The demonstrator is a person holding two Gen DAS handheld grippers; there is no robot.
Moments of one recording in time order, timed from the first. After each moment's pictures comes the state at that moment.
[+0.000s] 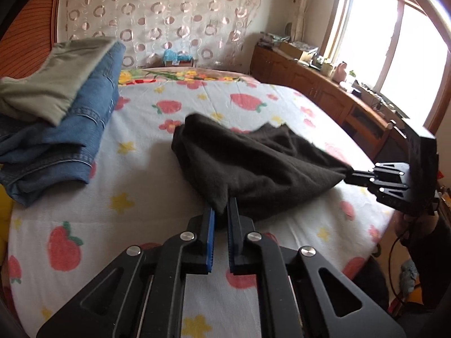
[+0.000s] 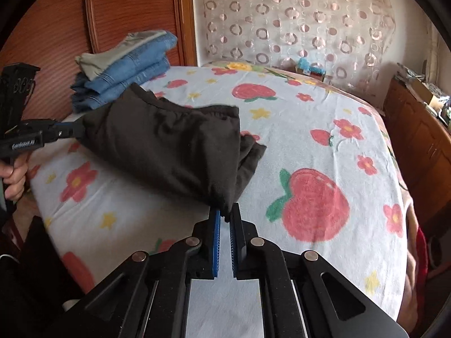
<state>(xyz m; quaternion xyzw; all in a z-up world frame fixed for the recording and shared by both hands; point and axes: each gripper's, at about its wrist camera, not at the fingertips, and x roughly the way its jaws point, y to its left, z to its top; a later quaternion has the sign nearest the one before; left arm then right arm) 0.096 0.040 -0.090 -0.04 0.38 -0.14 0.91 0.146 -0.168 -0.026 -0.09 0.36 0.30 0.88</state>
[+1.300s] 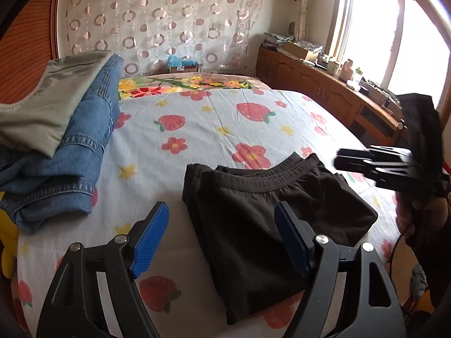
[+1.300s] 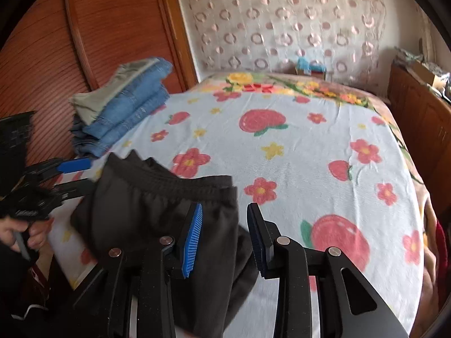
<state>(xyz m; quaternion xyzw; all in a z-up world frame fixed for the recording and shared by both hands) 0.126 0.029 -0.087 -0.02 0.38 -0.12 0.92 0.204 -0.135 -0.014 -0.02 0.38 0.29 0.88</state>
